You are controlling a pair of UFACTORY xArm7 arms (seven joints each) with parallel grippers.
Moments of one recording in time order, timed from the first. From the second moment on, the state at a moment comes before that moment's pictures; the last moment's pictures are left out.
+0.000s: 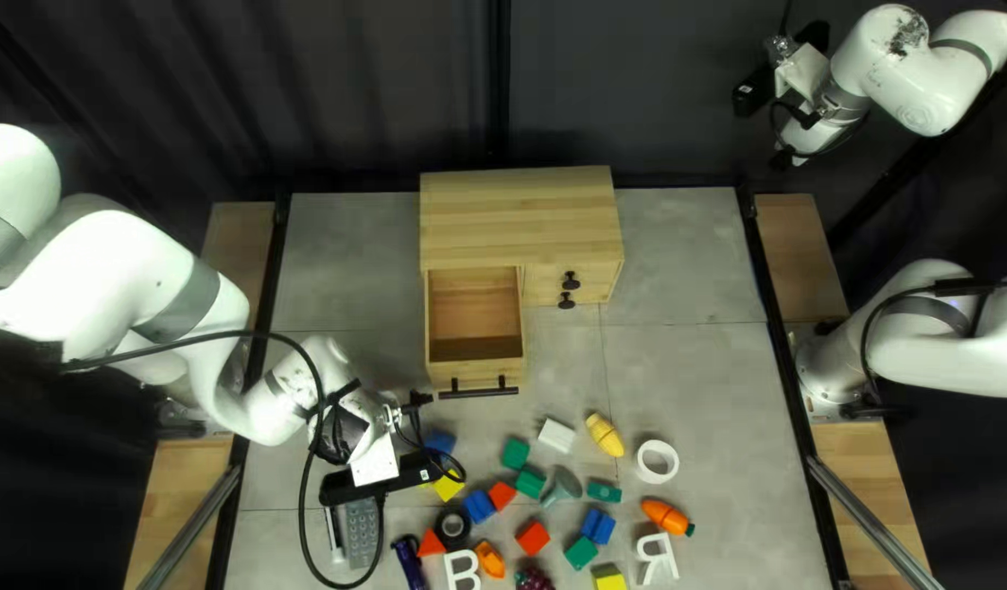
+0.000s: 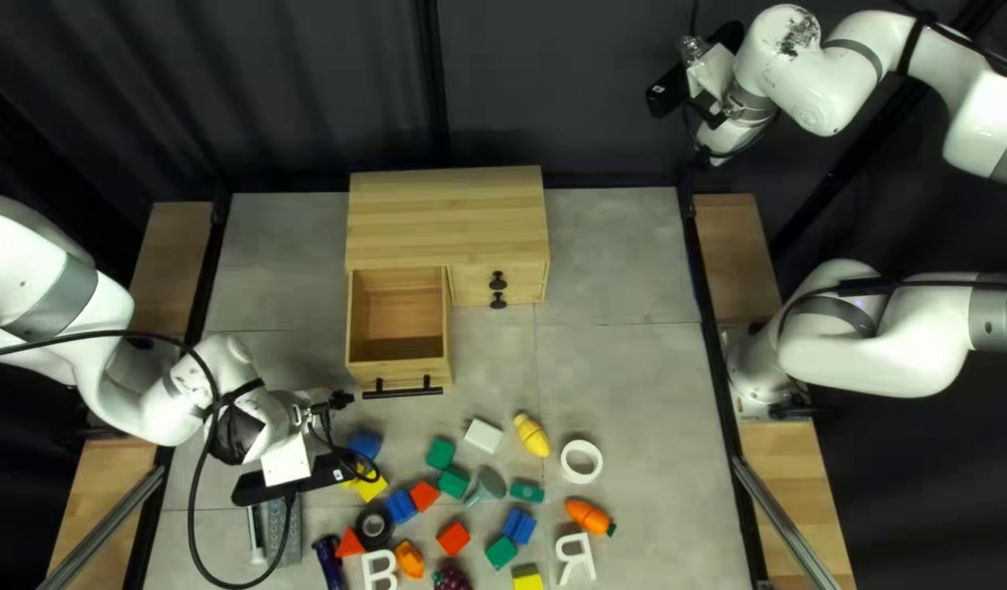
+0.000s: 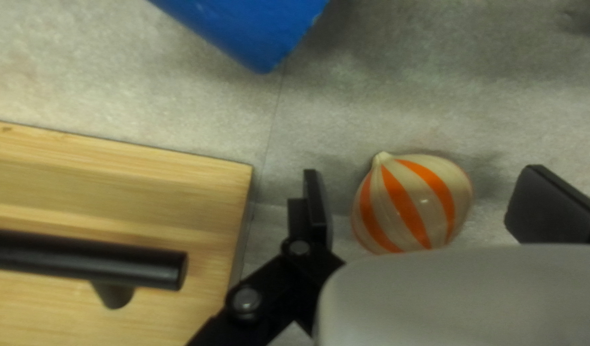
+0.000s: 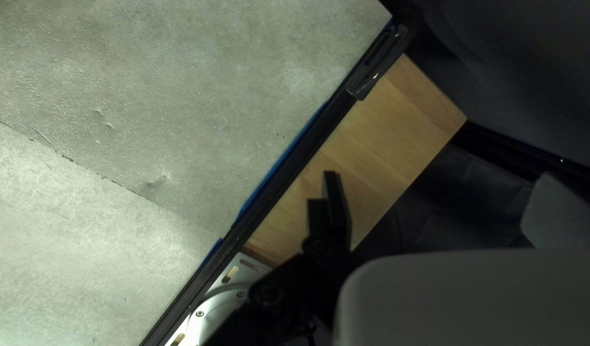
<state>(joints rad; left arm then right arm) -0.05 -0.02 -0.30 0.44 0.58 0.66 0.51 -0.62 -0.82 -0.36 0.53 -0.51 1.25 0.17</state>
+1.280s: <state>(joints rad) -0.11 -0.20 -0.32 0.82 0.33 1.24 0.60 -0.62 -0.82 -0.36 0.53 -0.51 1.25 0.17</state>
